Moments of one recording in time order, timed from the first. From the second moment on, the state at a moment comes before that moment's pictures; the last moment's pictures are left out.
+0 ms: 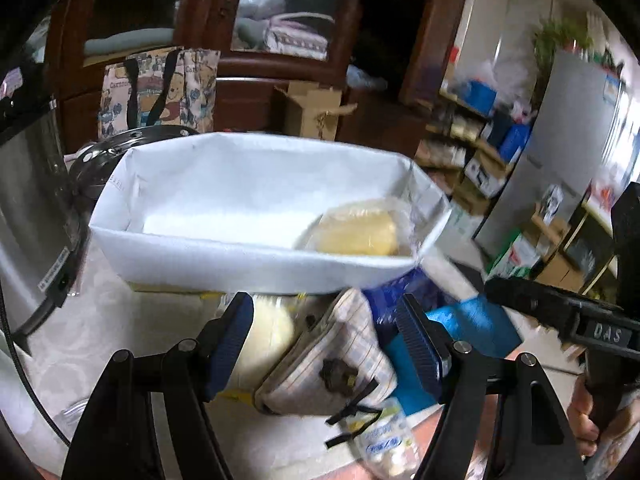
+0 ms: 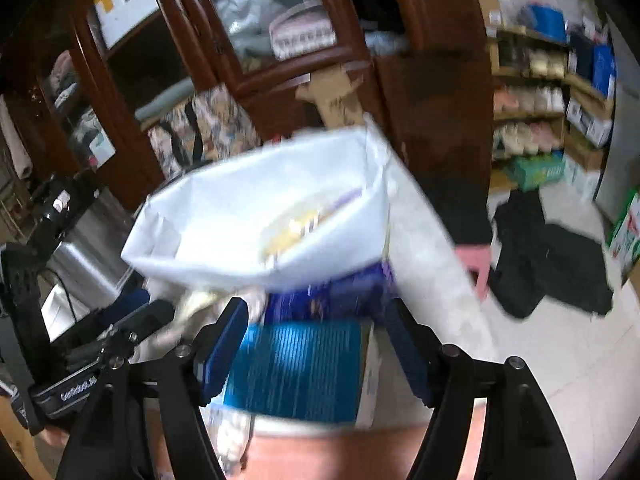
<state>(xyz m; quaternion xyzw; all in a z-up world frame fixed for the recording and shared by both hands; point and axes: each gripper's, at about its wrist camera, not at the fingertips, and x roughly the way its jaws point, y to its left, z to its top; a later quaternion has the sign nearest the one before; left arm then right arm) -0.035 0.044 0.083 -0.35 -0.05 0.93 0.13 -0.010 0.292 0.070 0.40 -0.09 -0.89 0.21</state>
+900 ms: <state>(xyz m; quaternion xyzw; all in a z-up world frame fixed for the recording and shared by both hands) -0.033 0.081 0.045 -0.41 0.04 0.90 0.16 -0.021 0.230 0.052 0.50 0.03 -0.85 0.15</state>
